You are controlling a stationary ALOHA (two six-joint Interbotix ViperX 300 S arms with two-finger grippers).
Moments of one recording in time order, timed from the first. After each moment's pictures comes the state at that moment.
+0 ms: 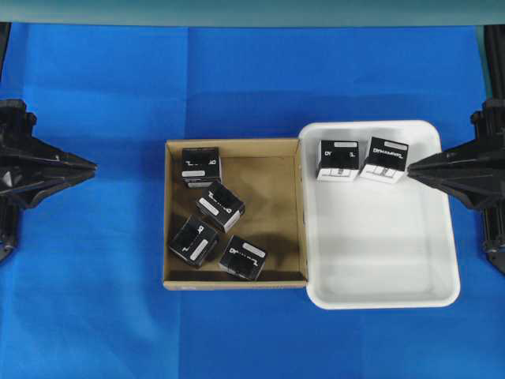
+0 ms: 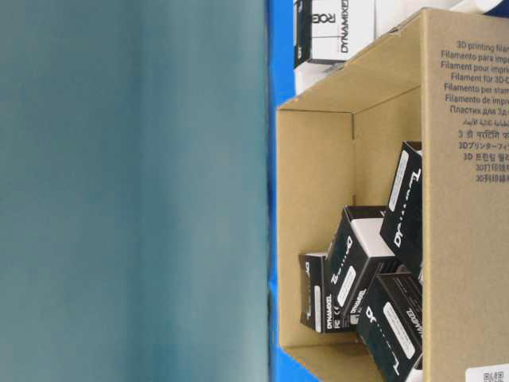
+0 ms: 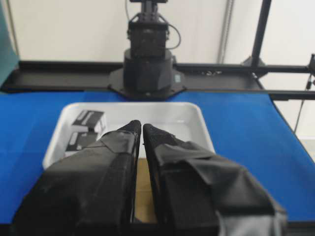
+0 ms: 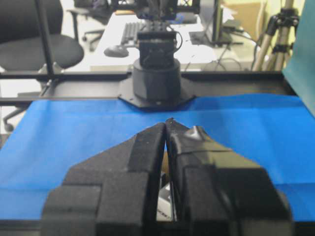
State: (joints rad) left arm 0.00 -0.97 1.17 0.00 -0.29 0.00; right arm 0.00 -0.96 1.17 0.00 -0.29 0.00
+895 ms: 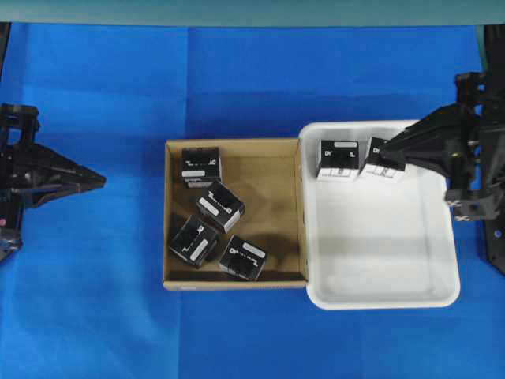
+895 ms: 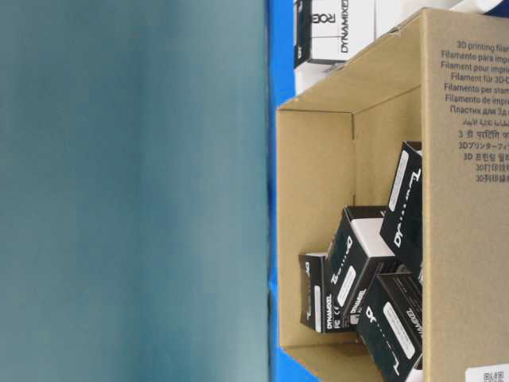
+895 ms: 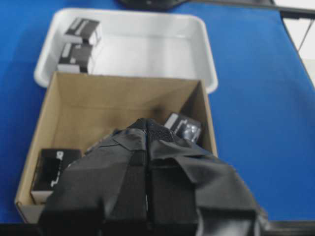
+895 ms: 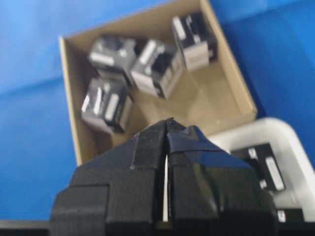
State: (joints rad) left arm 0.00 -0.95 1.07 0.01 0.09 -0.08; right arm -0.11 -0.72 0.73 0.04 0.57 0.17
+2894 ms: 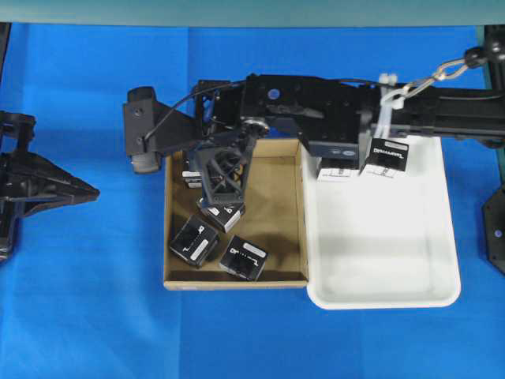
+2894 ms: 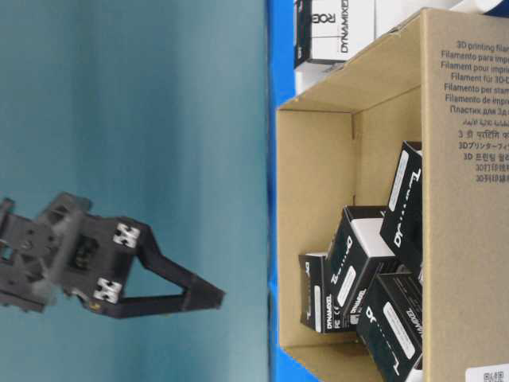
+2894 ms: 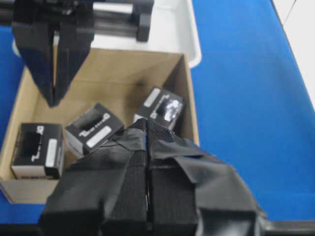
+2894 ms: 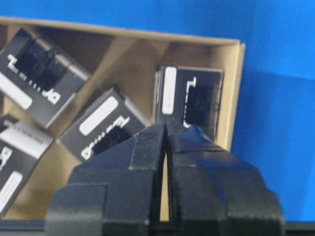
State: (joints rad) left arm -0.04 -0.96 1.03 0.01 0.23 -0.13; right arm -0.12 0.39 -0.22 0.03 0.97 -0.28
